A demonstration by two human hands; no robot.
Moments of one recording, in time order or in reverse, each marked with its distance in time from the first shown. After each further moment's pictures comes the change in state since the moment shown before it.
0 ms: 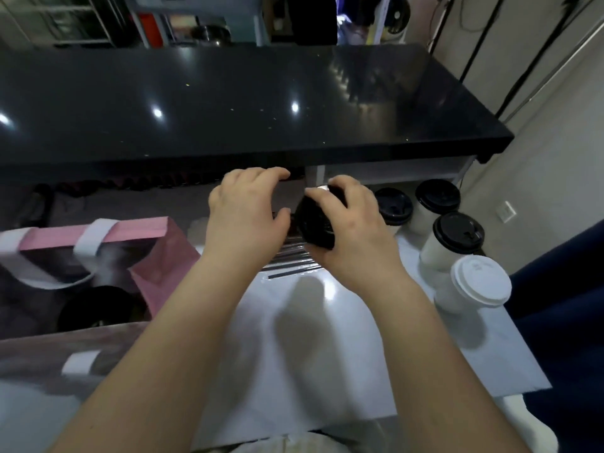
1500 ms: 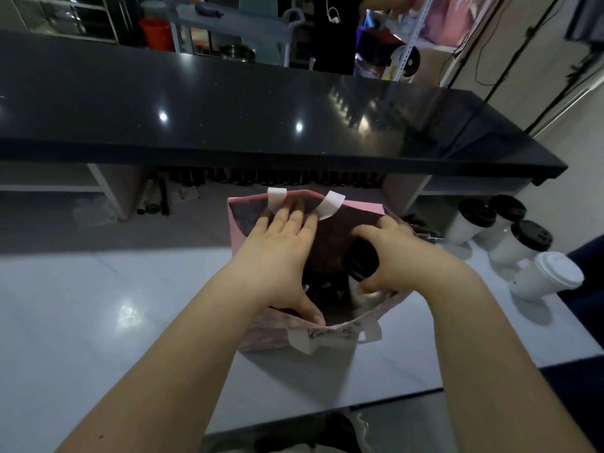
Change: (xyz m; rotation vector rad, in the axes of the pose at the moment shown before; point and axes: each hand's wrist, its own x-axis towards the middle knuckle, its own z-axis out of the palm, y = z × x) left_hand -0.090 -0.248 -0.150 0.250 -0.542 0.335; right_hand 0.010 -0.245 0.074 -0.338 -0.623 0.230
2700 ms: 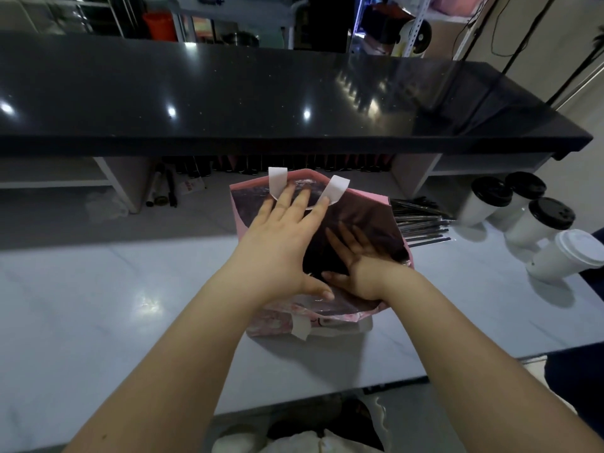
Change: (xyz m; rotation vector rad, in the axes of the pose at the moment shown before) left_hand -0.007 0.005 0.012 -0.046 0.159 0.020; right_hand 0.035 -0.004 0.082 0.021 -0.172 -0.079
